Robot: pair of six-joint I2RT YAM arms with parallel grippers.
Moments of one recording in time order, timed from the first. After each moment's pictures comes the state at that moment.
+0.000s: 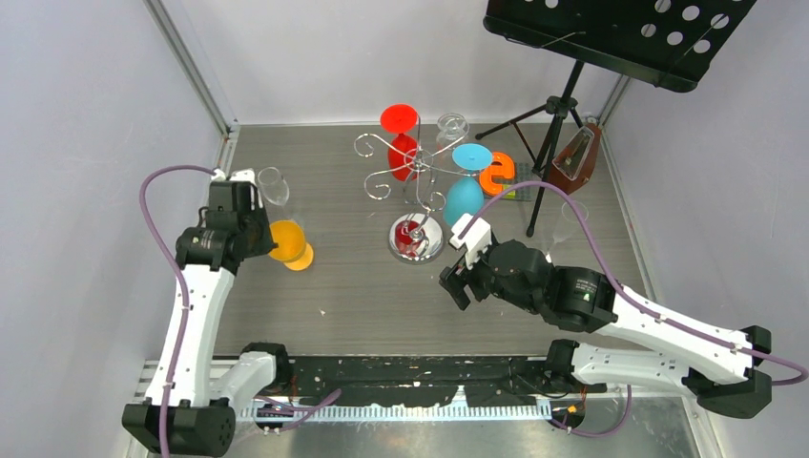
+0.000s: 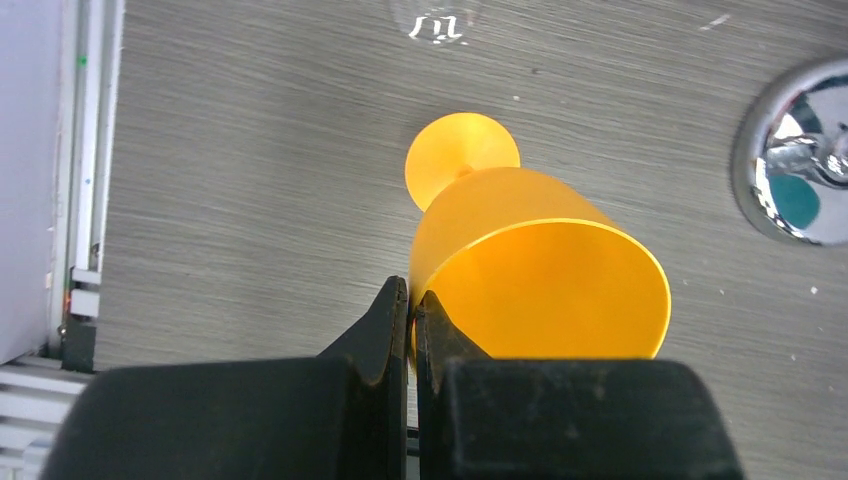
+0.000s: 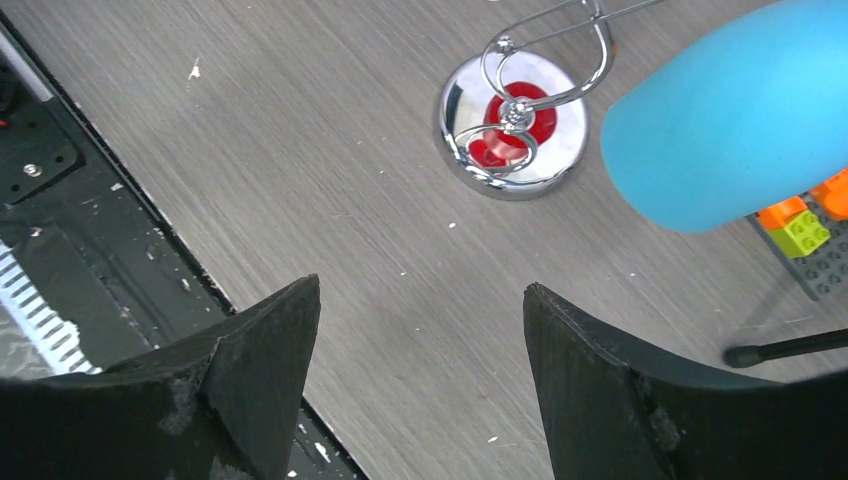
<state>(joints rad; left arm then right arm) -0.07 0.97 1.13 -1.02 -0.13 -0.23 1.15 0.86 0.97 -0.61 0.32 0.07</state>
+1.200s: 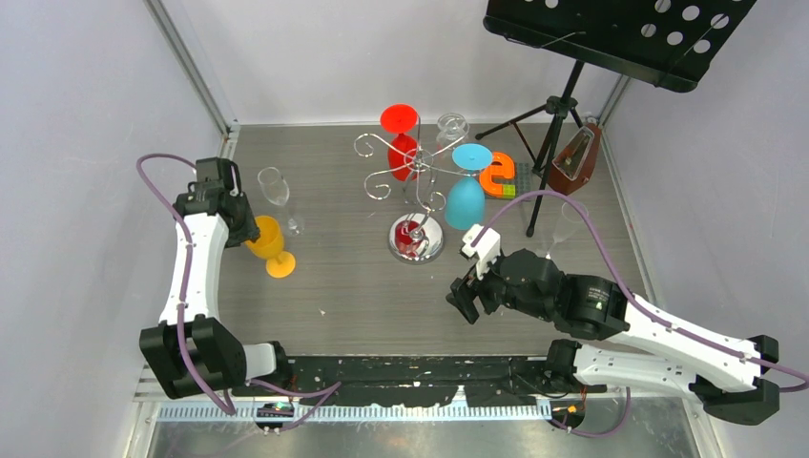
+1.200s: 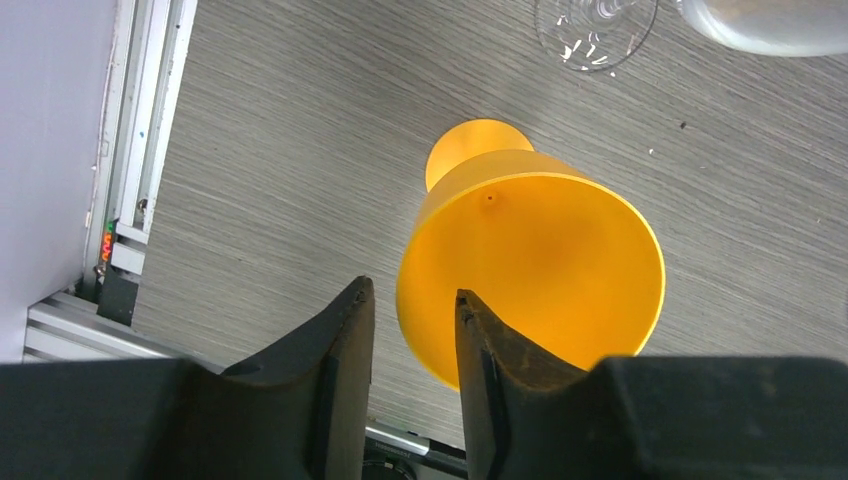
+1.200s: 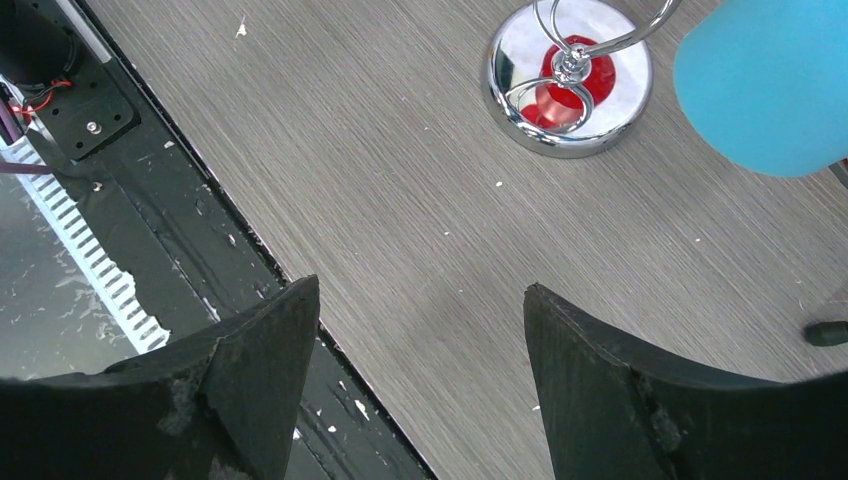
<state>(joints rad) 0.19 1.28 1.20 -0.99 -0.13 -0.19 1.15 0.77 0.90 -0.67 0.23 0.16</state>
